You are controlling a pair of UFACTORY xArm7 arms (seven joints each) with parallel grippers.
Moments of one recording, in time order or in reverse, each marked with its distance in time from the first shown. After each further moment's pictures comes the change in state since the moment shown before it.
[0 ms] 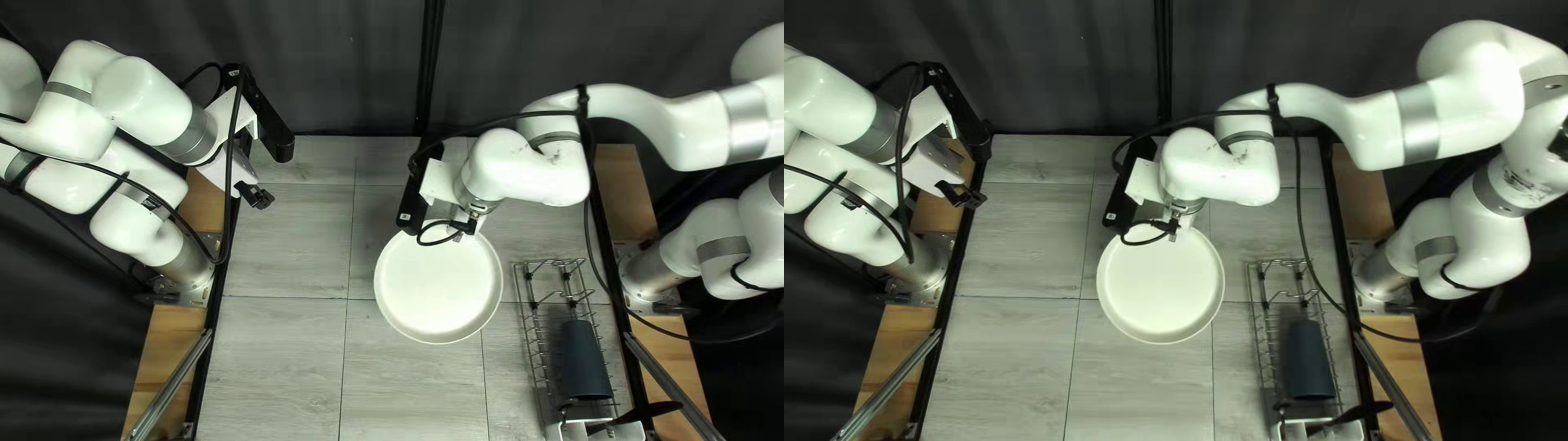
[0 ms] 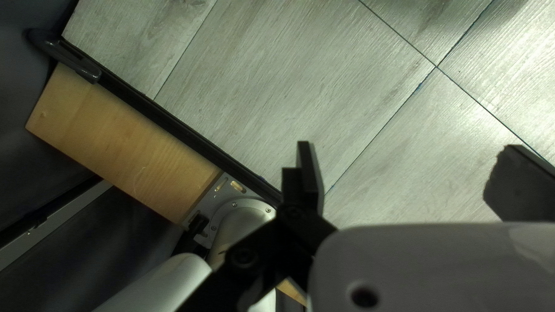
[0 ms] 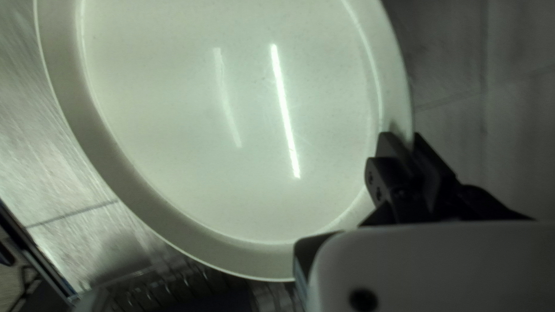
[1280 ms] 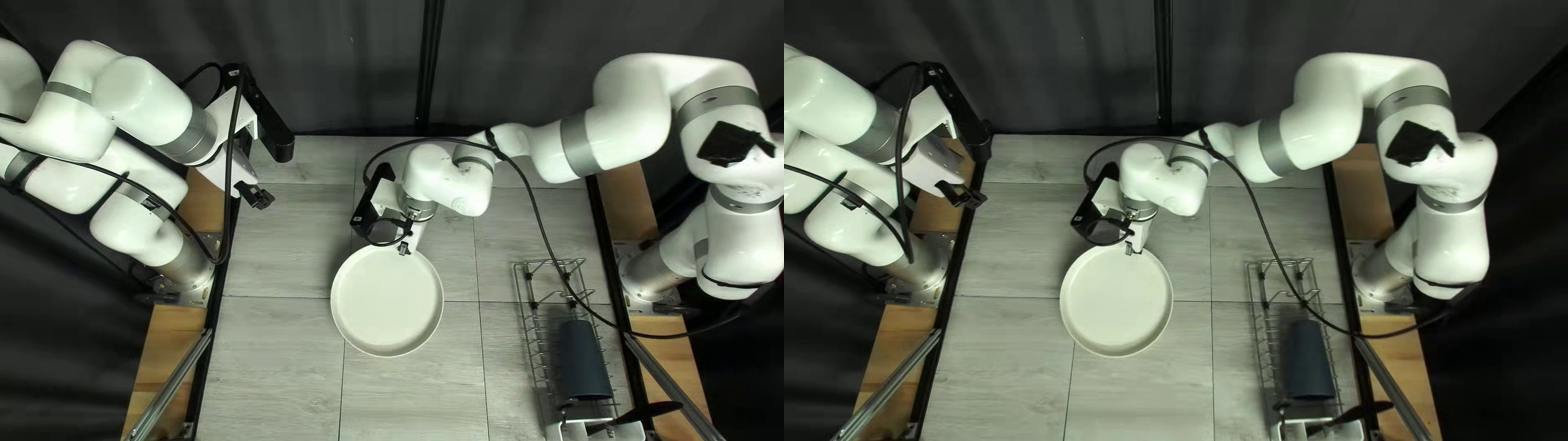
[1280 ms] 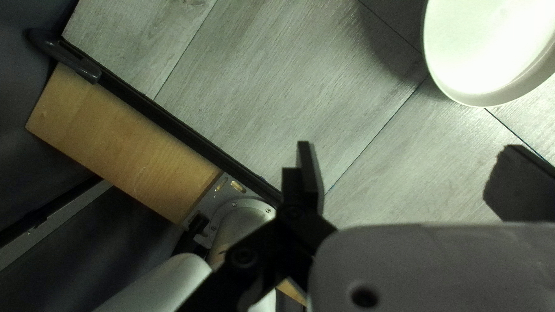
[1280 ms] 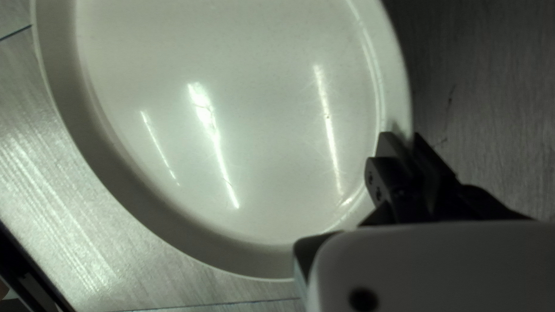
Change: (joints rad) left arm 0.000 0.000 0.000 0.000 0.000 0.000 0.000; right arm -0.088 0.459 0.008 0.223 0.218 -0.190 -0.168
